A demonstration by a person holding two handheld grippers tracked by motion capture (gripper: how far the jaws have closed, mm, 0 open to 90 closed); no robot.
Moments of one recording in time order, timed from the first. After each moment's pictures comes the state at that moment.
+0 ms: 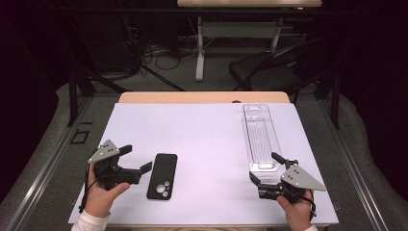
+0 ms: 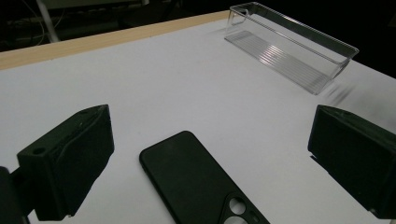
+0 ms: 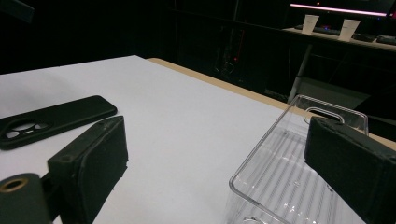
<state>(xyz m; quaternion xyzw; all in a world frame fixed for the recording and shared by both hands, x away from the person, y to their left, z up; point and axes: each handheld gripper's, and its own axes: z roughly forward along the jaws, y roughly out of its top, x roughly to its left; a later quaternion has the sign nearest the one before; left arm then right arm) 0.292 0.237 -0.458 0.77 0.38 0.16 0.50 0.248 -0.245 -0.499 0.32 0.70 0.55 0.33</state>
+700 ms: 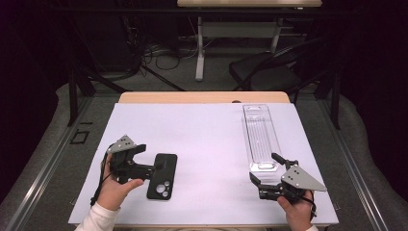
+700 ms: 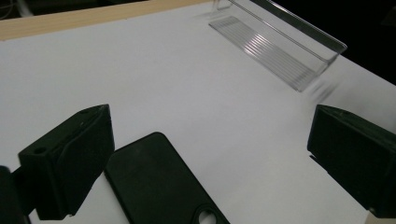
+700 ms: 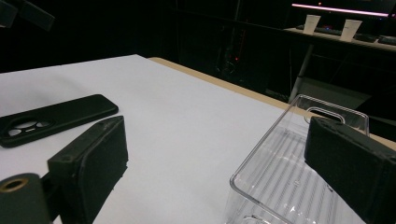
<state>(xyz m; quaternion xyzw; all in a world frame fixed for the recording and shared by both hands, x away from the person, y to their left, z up) 0.305 0.202 -0.458 0.78 0.38 0.11 0.48 0.246 -0.246 -0.499 0.32 0.70 0.55 0.33</state>
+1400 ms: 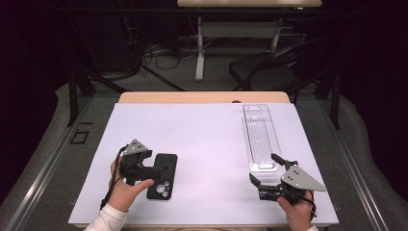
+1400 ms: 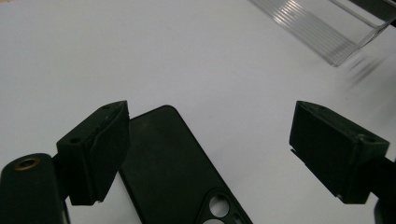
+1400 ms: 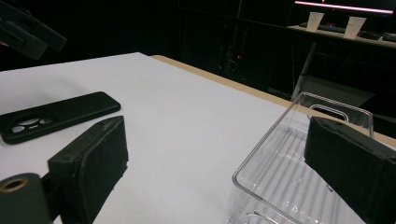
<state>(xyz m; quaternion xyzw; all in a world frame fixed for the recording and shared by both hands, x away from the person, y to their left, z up) 0.310 0.186 -0.482 0.80 0.42 0.12 0.41 0.246 -0.246 -0.501 0.32 0.70 0.55 0.32</state>
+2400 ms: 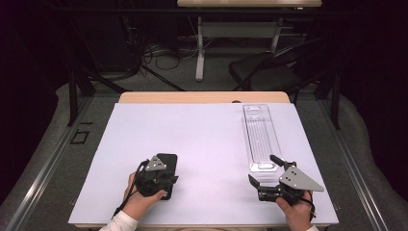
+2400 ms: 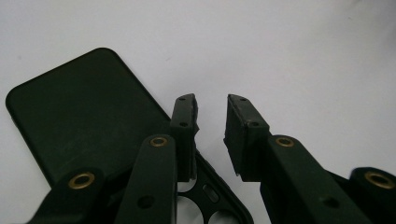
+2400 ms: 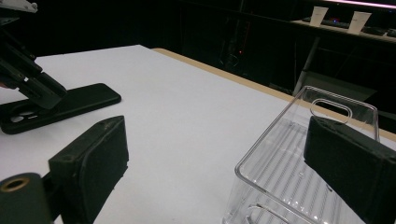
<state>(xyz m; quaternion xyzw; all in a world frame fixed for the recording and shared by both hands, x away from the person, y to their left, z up) 0.297 0.155 -0.531 0.85 0.37 0.09 0.36 0.246 -0.245 -0.506 0.32 0.71 0.54 0.32</state>
